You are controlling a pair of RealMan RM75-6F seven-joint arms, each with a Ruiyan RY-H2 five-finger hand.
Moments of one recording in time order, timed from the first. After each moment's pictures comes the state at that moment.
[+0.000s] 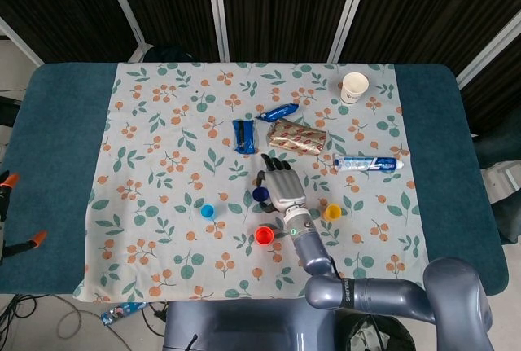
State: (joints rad) left arm -0.08 -1.14 -0.10 -1.60 1.39 1.50 0.01; right arm 0.98 -1.81 0.32 -1.47 -0.58 1.08 -0.62
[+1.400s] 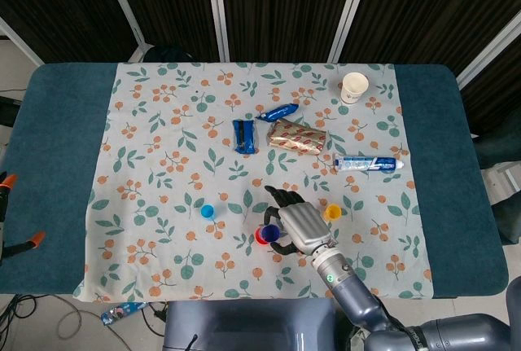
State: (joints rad) left arm -0.07 -1.14 -0.11 -1.62 1.37 1.50 0.05; right arm 0.79 -1.47 0.16 -2.08 -0.81 1.17 -0.57
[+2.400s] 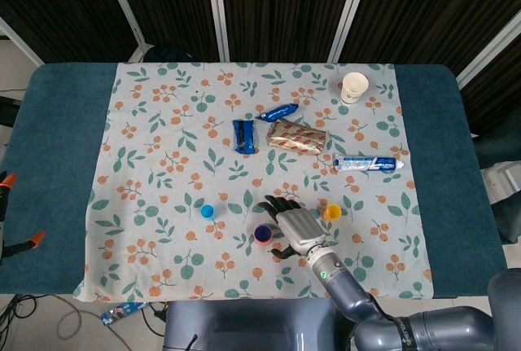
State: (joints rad) left arm -0.07 -1.14 -0.11 -1.62 1.37 1.50 0.05; right arm 0.83 -1.51 0.14 -1.97 -0.71 1.09 -0.57
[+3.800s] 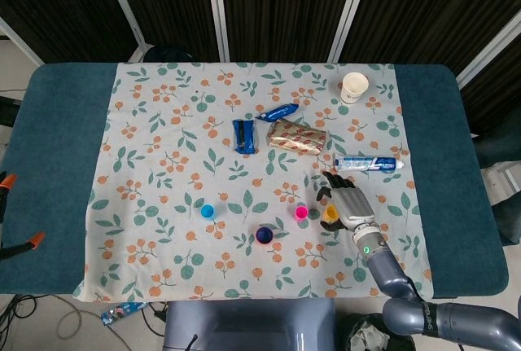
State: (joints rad) left arm -0.07 -1.13 -0.10 -1.63 1.39 1.51 0.03; right arm 0.71 -1.44 0.11 -1.69 -0.81 1.02 -0.35
